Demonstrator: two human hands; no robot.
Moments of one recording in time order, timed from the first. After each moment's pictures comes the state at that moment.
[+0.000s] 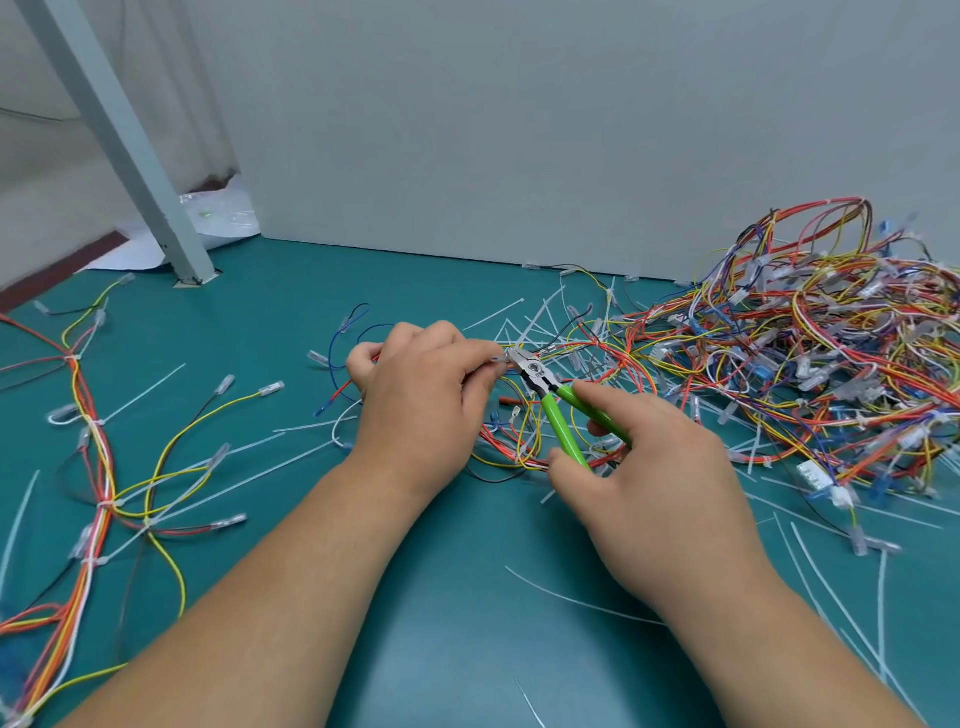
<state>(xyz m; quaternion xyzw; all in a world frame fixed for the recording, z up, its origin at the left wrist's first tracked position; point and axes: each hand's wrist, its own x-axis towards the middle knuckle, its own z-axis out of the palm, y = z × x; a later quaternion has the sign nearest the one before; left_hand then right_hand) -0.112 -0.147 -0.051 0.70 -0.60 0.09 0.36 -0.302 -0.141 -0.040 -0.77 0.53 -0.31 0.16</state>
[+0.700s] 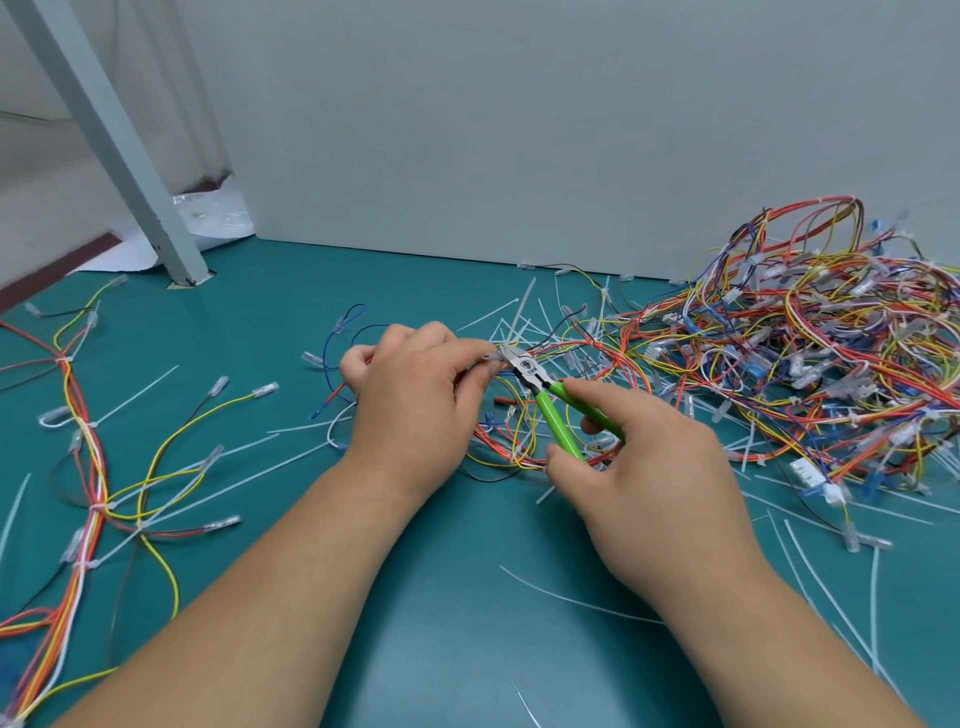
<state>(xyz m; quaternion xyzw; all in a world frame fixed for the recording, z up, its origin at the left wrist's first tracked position) -0.111 -0.148 -0.054 0.70 -0.60 0.09 0.39 -0.304 -0.143 -0.039 -0.76 0.53 -0.33 0.18</state>
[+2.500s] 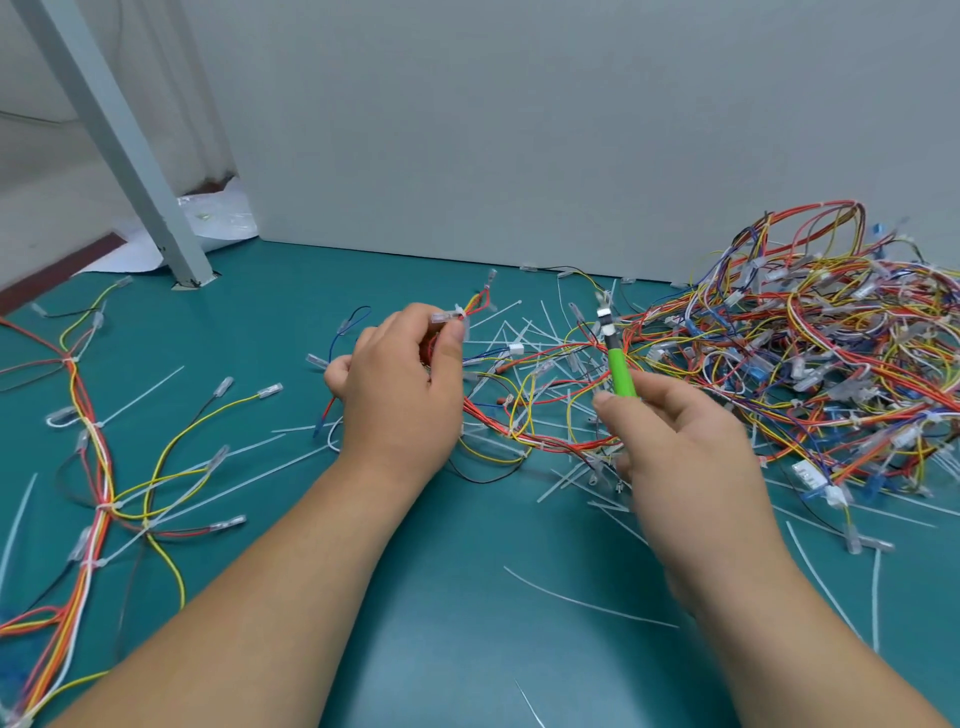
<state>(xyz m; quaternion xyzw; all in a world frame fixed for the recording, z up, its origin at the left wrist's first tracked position) -0.107 -0.147 -0.047 0.72 -0.49 0.02 0.49 -0.303 -0.147 -0.027 -0.54 0.53 -0.46 0.46</state>
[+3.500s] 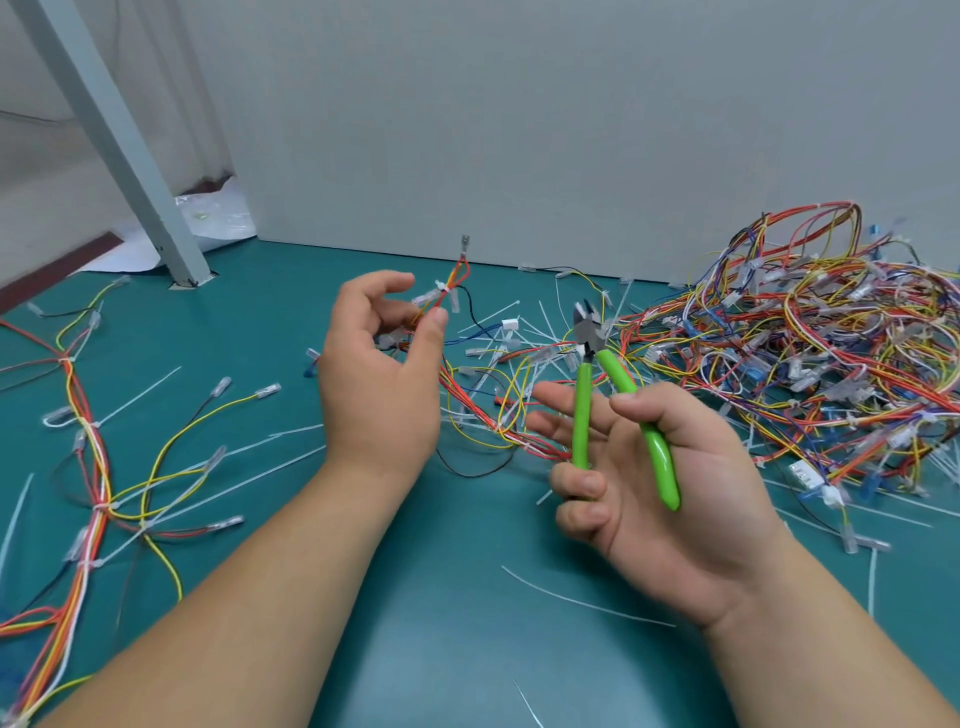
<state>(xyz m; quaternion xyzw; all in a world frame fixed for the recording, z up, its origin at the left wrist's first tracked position) -0.107 -0.145 -0.038 0.59 -0.42 -0.04 0.69 -0.307 -0.148 -0.024 -0.32 0.29 -0.31 0.85</state>
